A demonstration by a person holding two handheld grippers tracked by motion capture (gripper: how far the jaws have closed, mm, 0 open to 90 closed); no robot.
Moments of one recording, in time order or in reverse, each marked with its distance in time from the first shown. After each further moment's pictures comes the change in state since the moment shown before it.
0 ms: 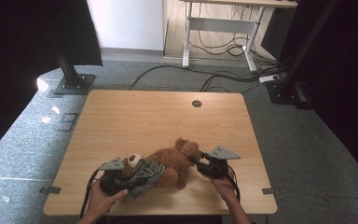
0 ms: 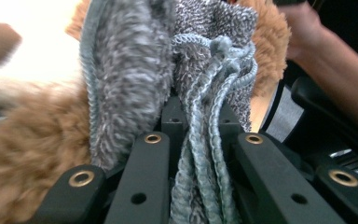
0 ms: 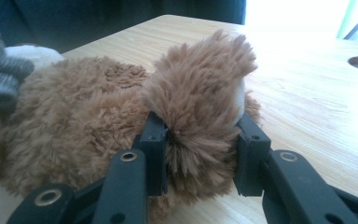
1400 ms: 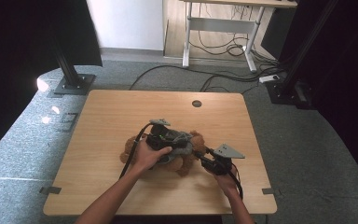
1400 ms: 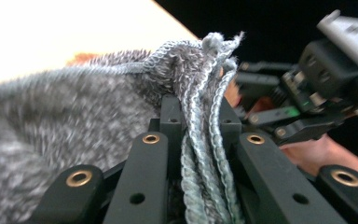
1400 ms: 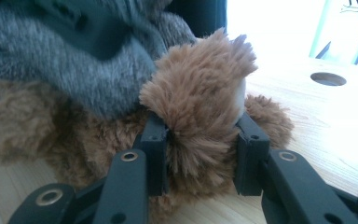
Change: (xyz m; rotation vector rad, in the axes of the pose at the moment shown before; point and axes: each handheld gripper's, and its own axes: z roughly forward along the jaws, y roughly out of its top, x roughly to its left) left arm 0.020 0.136 0.111 0.045 -0.083 -0.054; right arm -0.021 -0.006 0.001 -0.069 -0.066 -0.028
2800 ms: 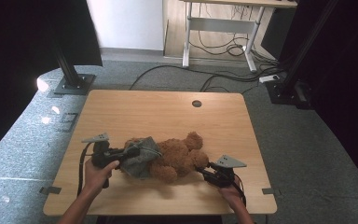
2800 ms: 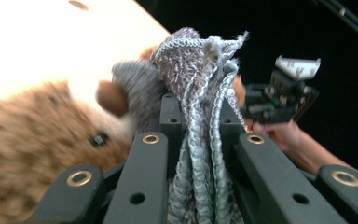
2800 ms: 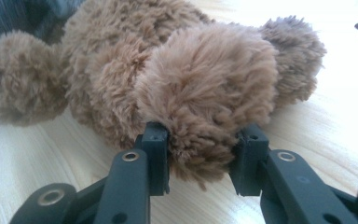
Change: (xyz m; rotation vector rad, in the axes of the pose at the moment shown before) left arm 0.028 -0.092 -0.150 -0.296 0.029 -0.078; right arm 0.011 -0.025 -0.022 0.119 0.099 0.037
